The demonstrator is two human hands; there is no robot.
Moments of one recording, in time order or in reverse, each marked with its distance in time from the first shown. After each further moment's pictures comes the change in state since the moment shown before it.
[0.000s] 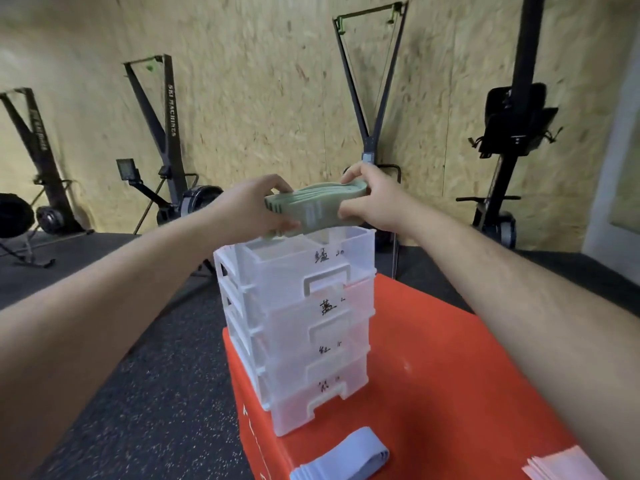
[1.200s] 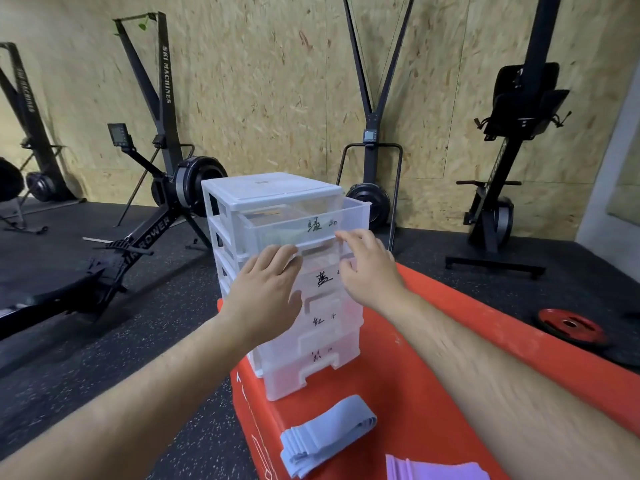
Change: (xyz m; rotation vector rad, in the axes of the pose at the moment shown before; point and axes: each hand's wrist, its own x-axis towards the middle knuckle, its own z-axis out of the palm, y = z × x) left_hand -0.075 -0.065 0.153 0.528 0.217 0.320; right_hand -0.067 0.108 0.096 -0.418 0.062 -0.046
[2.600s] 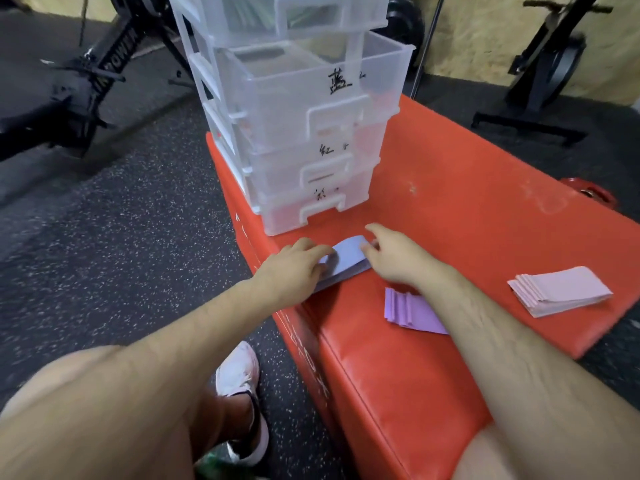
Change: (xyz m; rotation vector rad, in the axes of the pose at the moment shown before) left_hand -0.152 0.095 0.142 -0.575 -0.749 -0.234; right_hand -0.165 0.093 0.112 -0.069 -0.681 0.387
